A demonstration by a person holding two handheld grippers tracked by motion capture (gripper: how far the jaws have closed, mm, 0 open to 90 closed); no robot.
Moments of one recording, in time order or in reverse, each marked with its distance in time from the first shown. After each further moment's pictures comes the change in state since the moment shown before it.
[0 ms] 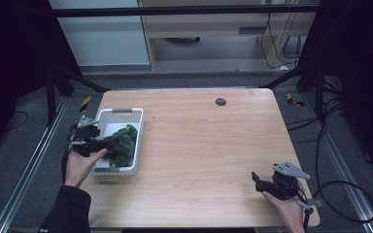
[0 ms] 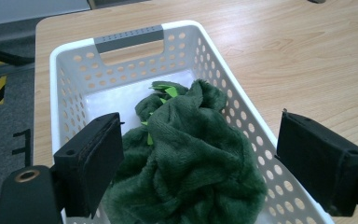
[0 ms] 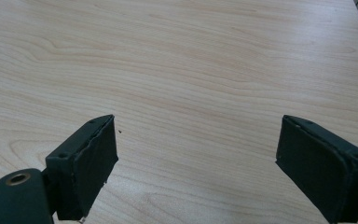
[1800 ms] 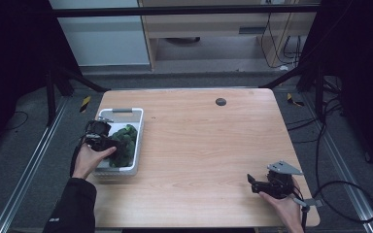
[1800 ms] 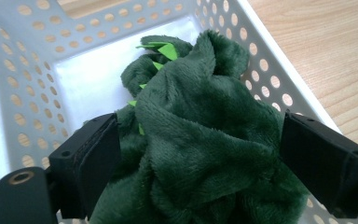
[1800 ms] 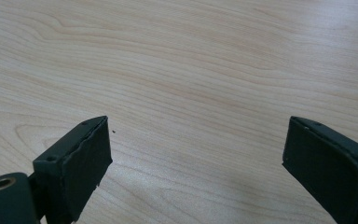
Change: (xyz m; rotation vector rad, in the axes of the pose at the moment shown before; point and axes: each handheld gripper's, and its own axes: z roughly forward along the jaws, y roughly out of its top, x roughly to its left) left arm 0.003 0.002 0.053 0.236 -0.020 0.065; right arm 0.005 0.000 0.011 0.072 0.043 -0.021
